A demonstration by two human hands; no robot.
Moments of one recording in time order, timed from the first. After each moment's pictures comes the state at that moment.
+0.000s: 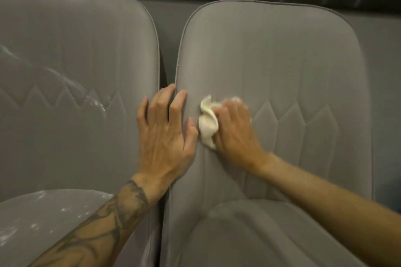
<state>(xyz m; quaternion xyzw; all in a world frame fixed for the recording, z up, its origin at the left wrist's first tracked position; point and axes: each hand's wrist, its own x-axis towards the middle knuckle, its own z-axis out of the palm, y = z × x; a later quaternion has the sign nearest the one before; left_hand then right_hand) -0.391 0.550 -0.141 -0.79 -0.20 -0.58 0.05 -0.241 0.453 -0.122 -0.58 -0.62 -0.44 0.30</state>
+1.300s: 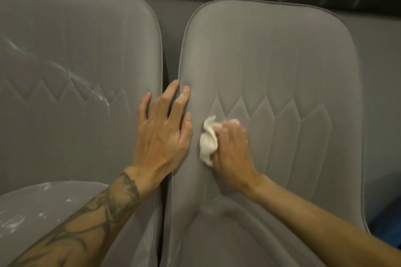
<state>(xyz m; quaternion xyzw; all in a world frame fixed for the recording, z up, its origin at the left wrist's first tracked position) -0.407 0.554 -0.138 -0.82 -0.20 -0.53 0.07 -0.253 0.444 -0.170 -0.64 -0.60 -0.36 0.32</state>
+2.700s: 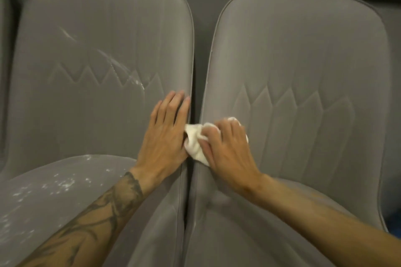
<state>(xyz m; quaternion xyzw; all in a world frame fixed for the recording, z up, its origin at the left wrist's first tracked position) -0.473 0.560 -0.172 -0.87 -0.21 -0.43 0.07 -0.334 0.438 -0.176 -0.62 -0.62 -0.39 0.26</state>
